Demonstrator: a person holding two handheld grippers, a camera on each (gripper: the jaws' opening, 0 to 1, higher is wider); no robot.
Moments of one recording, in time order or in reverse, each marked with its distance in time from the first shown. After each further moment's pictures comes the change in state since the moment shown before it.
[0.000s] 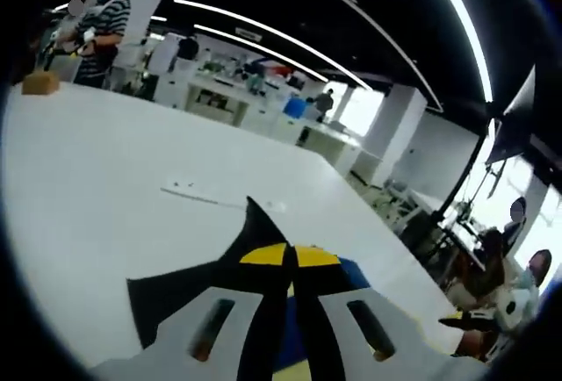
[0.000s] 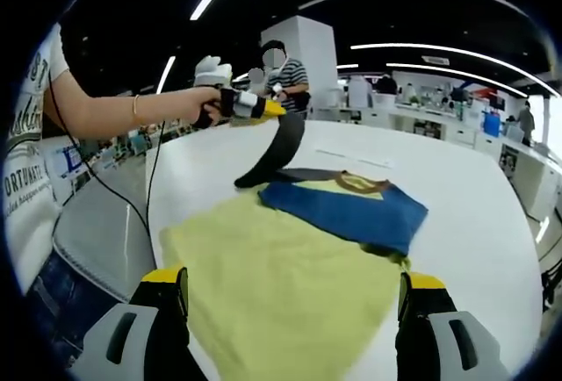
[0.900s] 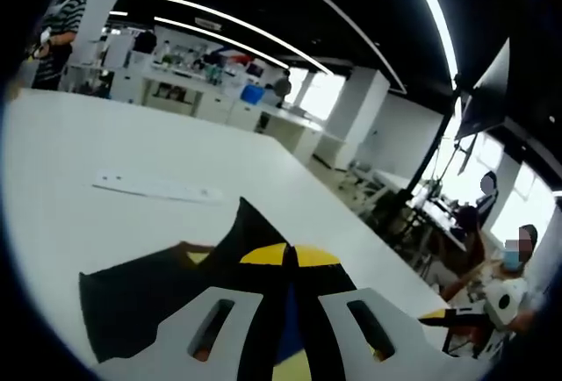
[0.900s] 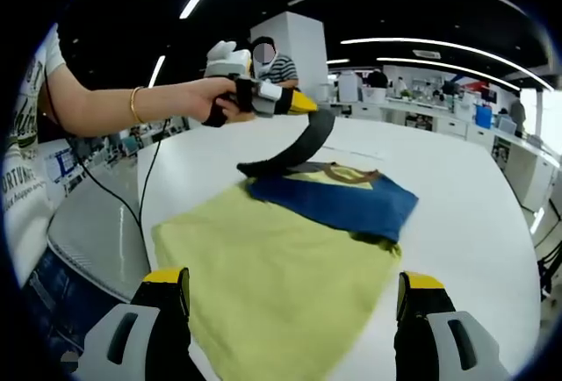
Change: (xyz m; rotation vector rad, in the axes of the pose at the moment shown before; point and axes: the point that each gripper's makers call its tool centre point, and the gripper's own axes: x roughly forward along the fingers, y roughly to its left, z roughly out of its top) left arm 0.051 -0.087 -0.040 0.078 0.079 -0.196; right arm -0.004 -0.012 -0.011 0.028 0.020 -0.043
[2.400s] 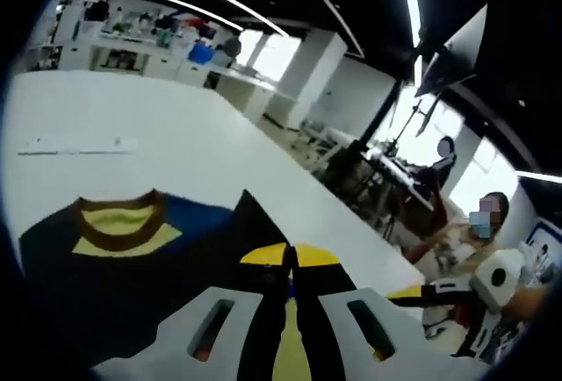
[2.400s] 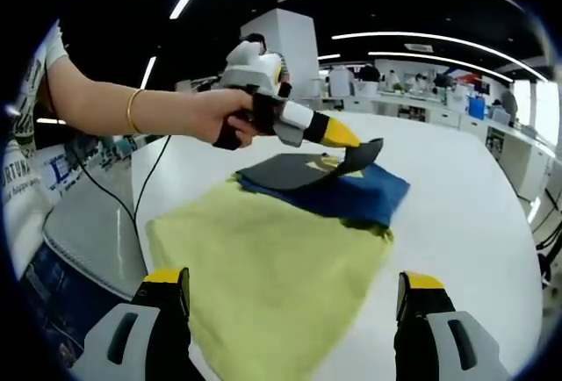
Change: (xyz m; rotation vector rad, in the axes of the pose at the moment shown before) left arm 0.054 -0.082 -0.089 0.034 0.223 -0.234; right arm -0.003 -0.009 -0.015 0.034 0.022 -0.022
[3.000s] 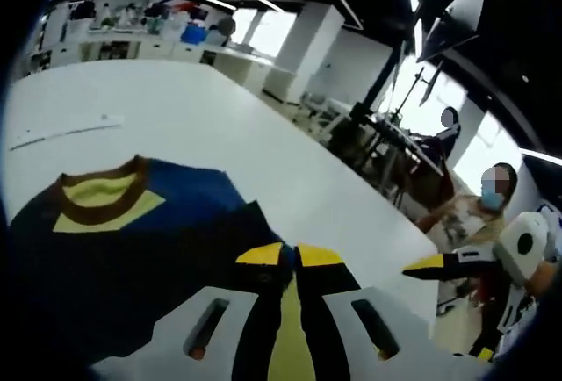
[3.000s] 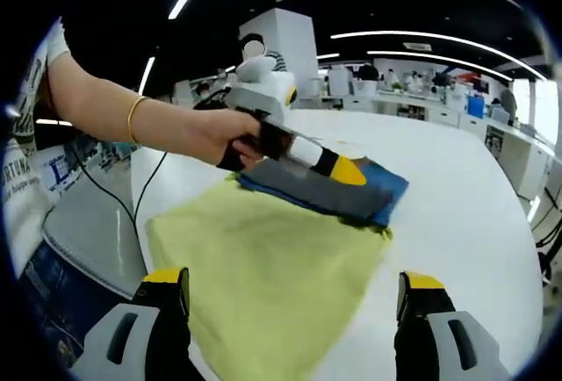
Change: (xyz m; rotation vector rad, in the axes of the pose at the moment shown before) left arm 0.017 0.002 -0.038 0.055 0.101 0.011; right arm -0.001 0.000 -0.001 0.003 -0.003 0.001
